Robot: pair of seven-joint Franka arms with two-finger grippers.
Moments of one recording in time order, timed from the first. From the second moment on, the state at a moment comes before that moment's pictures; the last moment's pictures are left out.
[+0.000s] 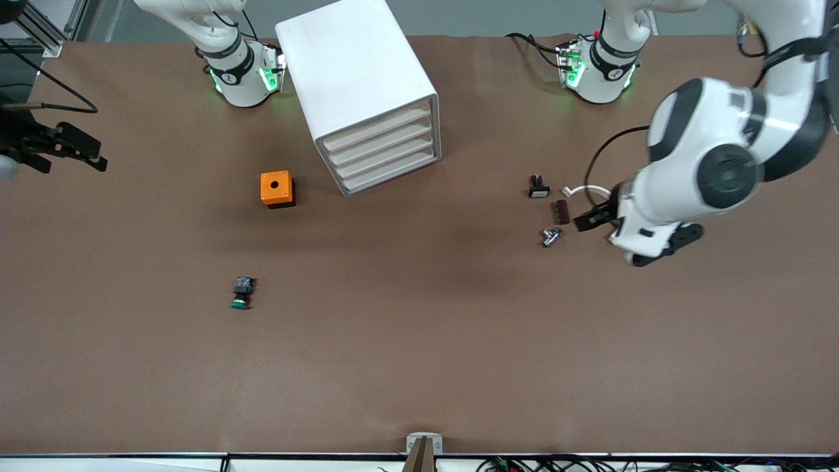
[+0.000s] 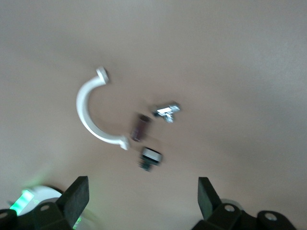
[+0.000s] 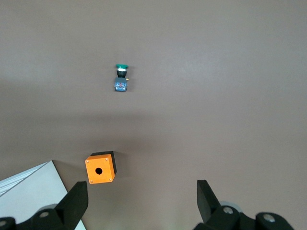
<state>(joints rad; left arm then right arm) -0.22 0.32 -0.14 -1.59 -0.07 1.61 -0.87 -0.01 -0.07 -0.05 -1.70 0.02 1.59 -0.07</state>
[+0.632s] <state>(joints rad) -0.43 0.66 -0.14 -1.48 -0.38 1.67 -1.80 -0.03 0.17 -0.05 -1.65 0.01 1.68 -0.07</state>
